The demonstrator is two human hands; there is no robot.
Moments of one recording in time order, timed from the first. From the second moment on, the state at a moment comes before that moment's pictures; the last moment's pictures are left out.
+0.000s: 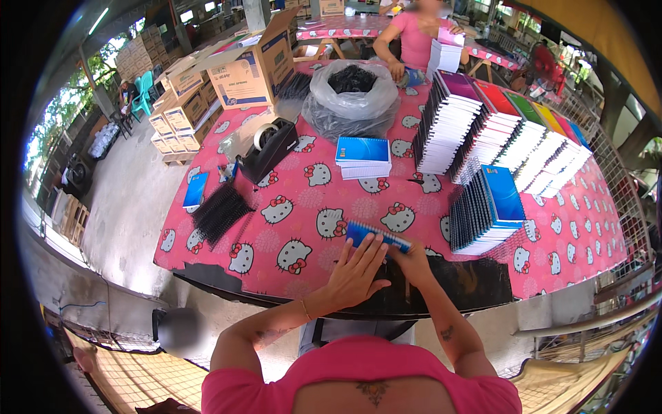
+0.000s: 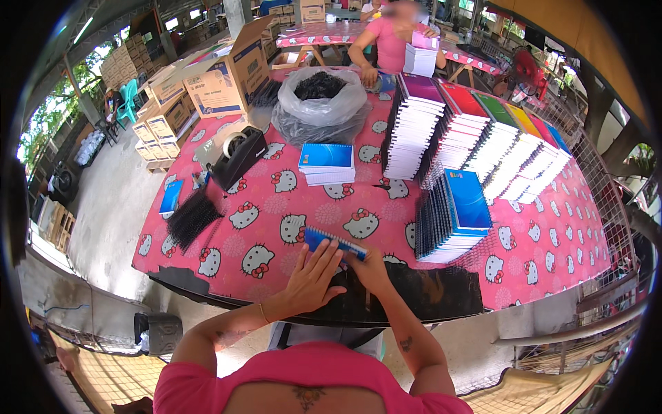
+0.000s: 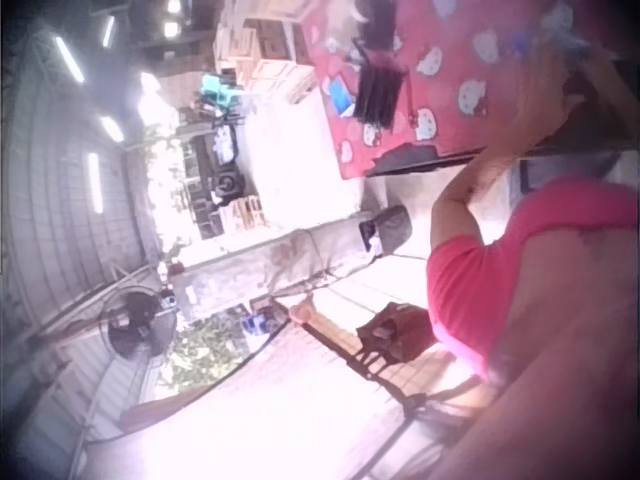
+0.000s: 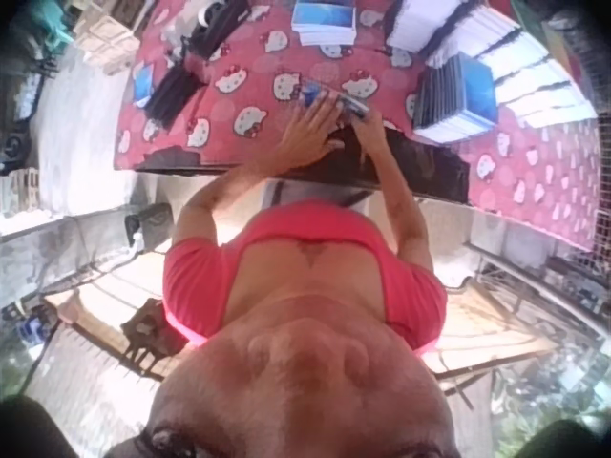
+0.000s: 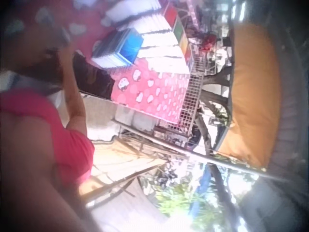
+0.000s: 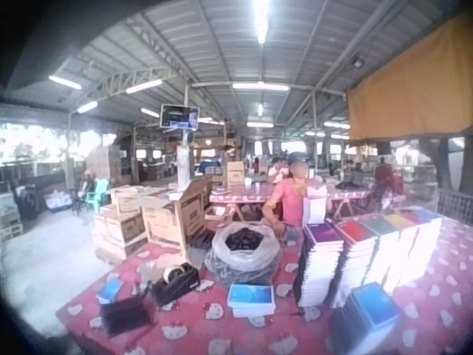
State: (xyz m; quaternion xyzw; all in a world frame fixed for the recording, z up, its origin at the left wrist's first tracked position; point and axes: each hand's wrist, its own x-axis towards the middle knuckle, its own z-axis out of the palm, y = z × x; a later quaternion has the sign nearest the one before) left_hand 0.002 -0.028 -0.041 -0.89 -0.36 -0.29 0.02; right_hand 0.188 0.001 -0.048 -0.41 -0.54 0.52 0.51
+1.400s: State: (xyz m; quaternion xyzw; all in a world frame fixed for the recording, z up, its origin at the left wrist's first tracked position) left_hand 0.013 0.047 -0.019 -0.90 -0.30 -0.31 -0.04; right_hand 0.222 0.003 -0.035 -0.46 -0.69 0.35 0.43
